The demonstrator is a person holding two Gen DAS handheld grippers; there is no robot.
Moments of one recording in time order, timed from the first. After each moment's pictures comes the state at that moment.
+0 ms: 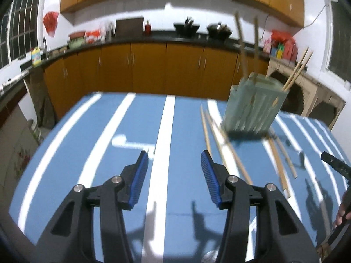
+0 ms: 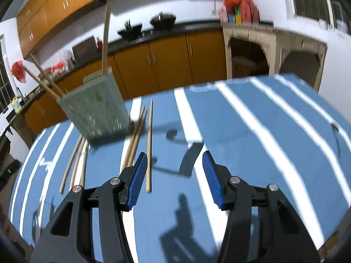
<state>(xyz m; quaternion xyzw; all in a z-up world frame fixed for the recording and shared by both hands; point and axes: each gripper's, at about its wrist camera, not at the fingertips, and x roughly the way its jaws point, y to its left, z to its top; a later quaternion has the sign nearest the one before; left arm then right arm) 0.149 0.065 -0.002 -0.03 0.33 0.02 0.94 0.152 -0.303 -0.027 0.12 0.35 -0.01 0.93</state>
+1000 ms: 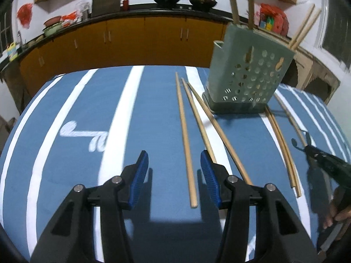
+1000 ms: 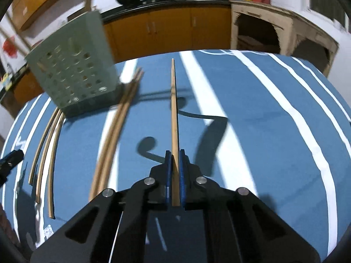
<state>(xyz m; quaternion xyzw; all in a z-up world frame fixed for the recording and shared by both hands) 0.224 0.020 -0.058 -0.01 0.41 -0.04 0.91 0.193 -0.289 -0.075 0.09 0.41 -0.02 0.91</state>
